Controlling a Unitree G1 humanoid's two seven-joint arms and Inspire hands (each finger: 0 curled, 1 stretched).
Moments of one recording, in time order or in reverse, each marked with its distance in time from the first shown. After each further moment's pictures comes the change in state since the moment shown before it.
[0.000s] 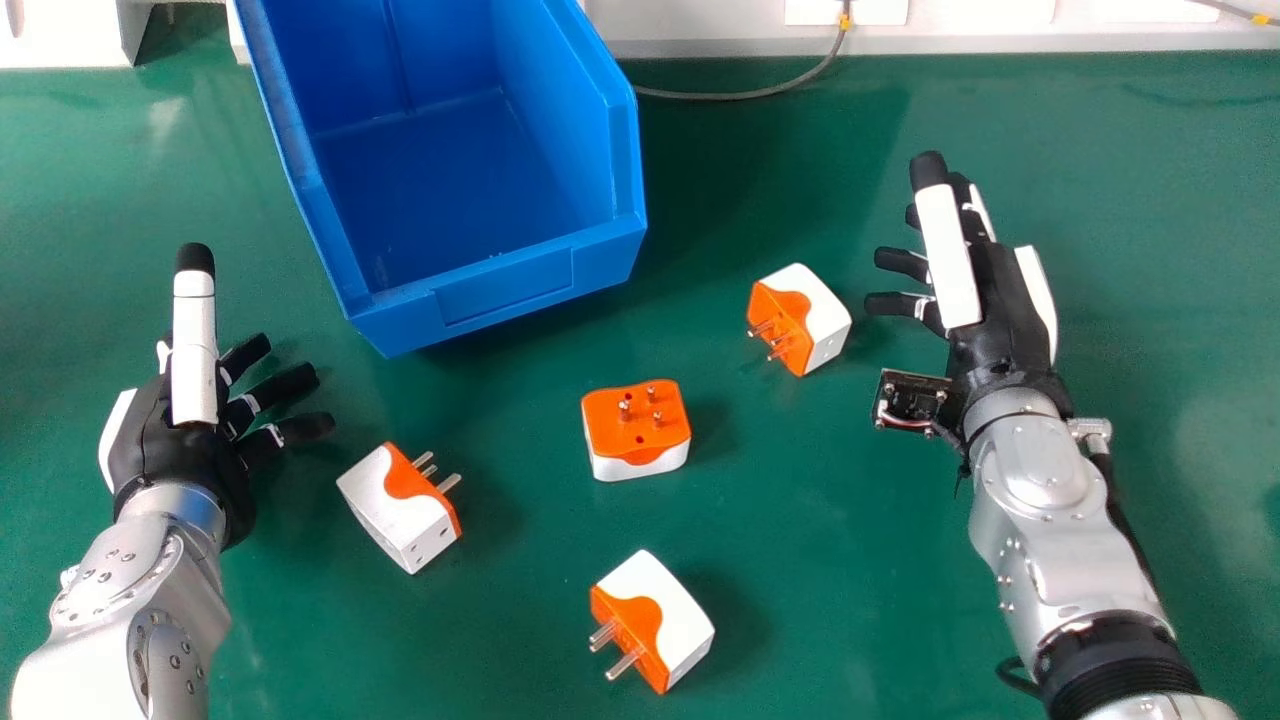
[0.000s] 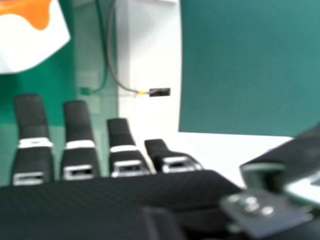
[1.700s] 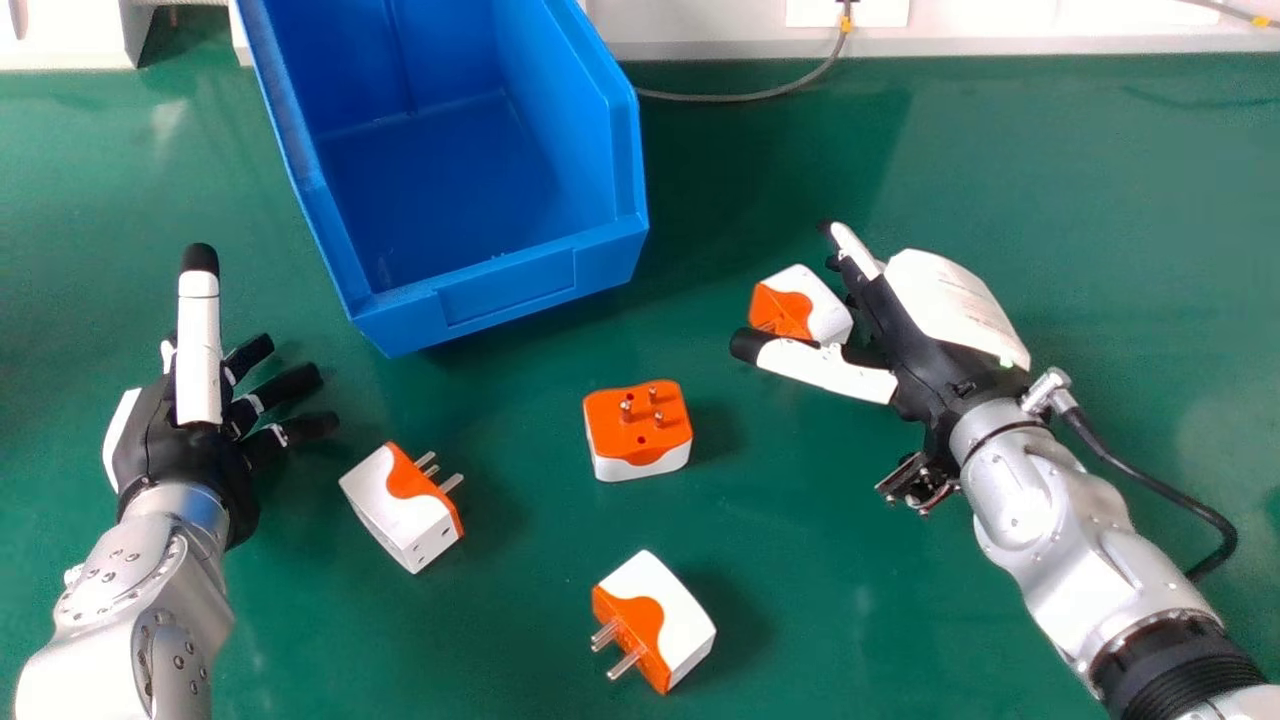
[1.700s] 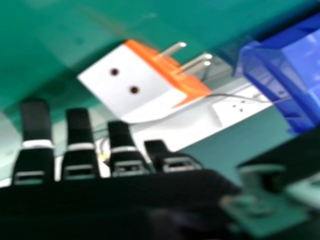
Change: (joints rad) left arm 0.001 0.000 -0.008 0.001 0.001 -0.002 0.000; right arm 0.010 -0.205 0.424 -0.041 -0.600 0.049 -0.016
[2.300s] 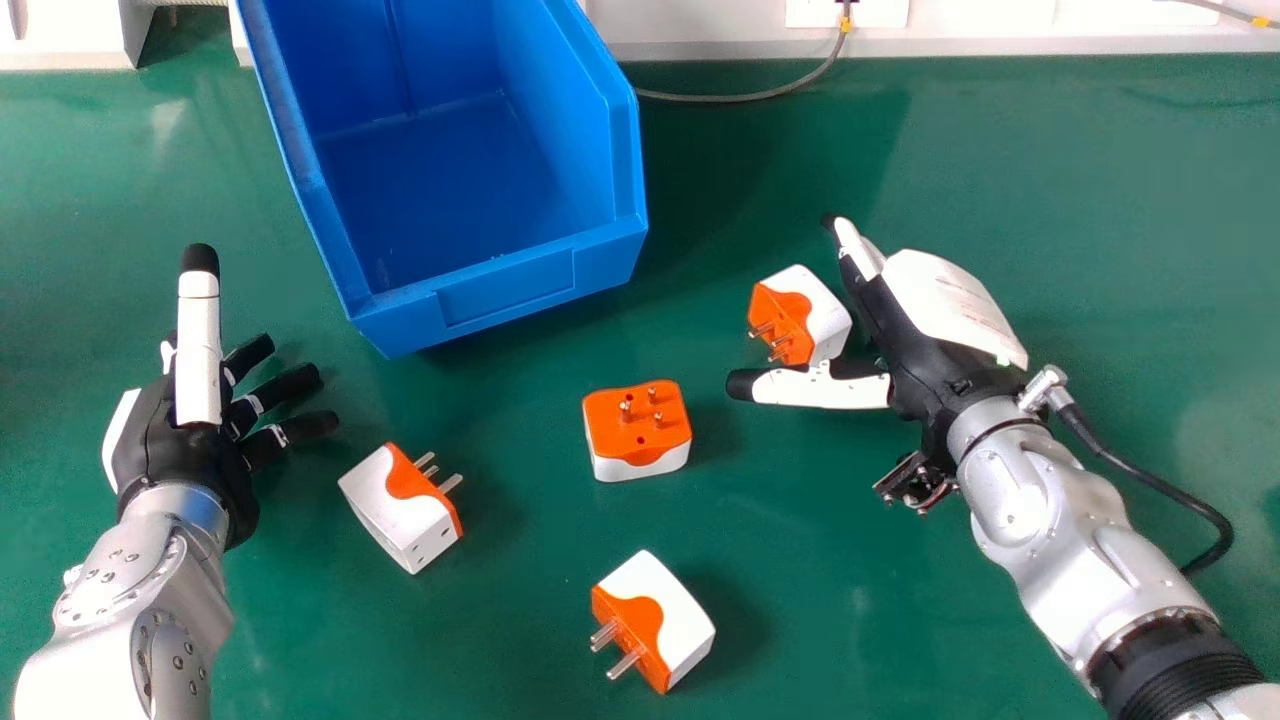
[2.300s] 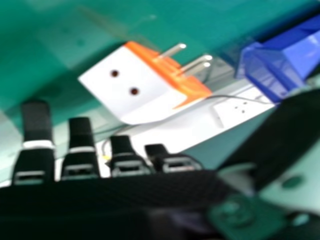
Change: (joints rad) left arm 0.001 0.000 0.000 -0.001 0.000 0.000 0.000; right arm -0.001 0.000 0.005 -0.009 0.008 0.014 0.018
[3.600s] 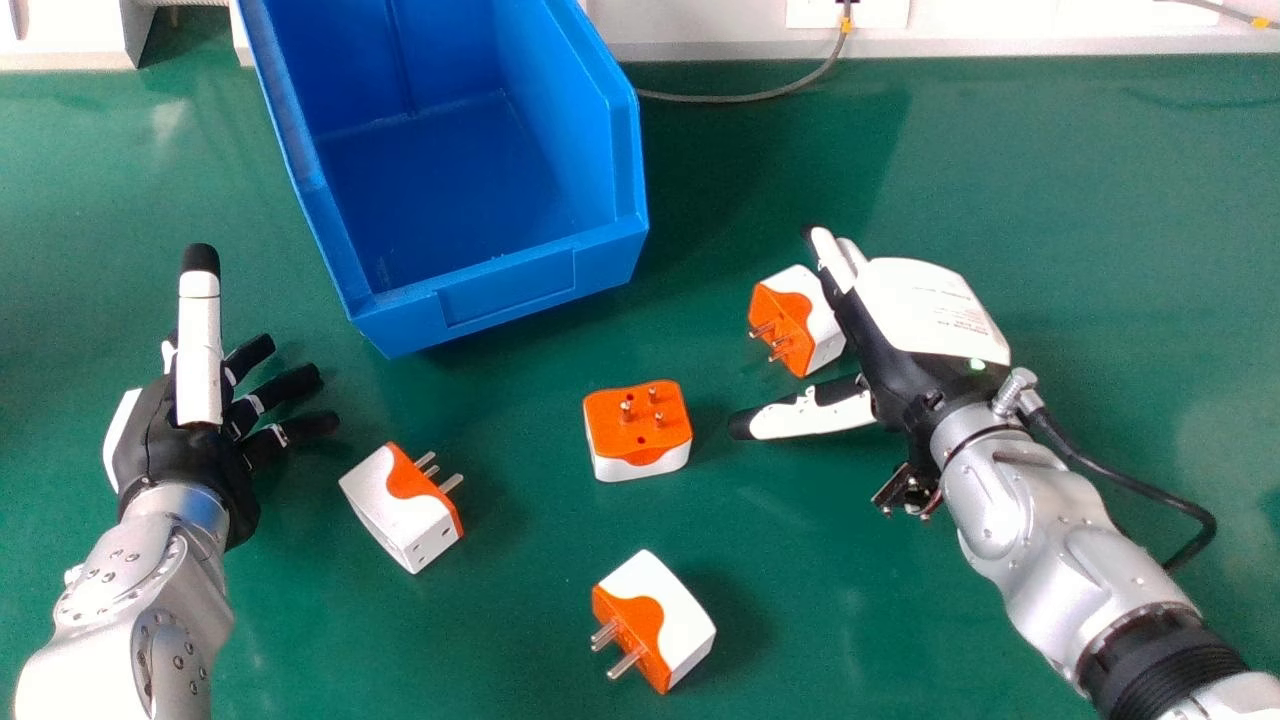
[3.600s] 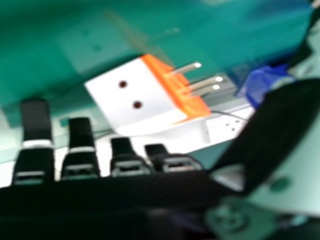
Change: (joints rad) left arm -0.001 0.001 -0.001 0.002 -0.001 -0.001 -0.001; right arm -0.036 -0.005 0.099 0.055 -0.116 0.028 -0.076
